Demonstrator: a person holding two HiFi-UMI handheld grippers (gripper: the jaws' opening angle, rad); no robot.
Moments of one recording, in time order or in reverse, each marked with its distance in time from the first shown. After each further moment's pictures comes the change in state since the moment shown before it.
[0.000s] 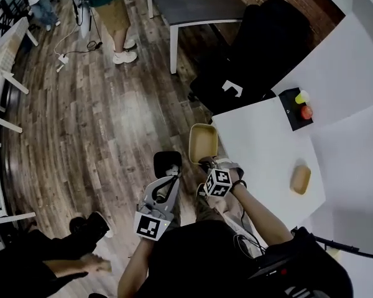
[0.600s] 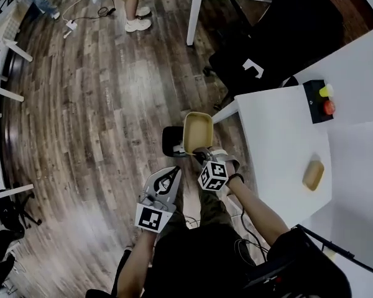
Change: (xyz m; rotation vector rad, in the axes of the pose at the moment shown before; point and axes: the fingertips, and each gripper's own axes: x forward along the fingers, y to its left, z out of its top) left arm -0.036 0.033 -0.078 -0.094 0.069 0.092; right arm 0.074 0.058 0.060 -0.026 -0.080 0.087
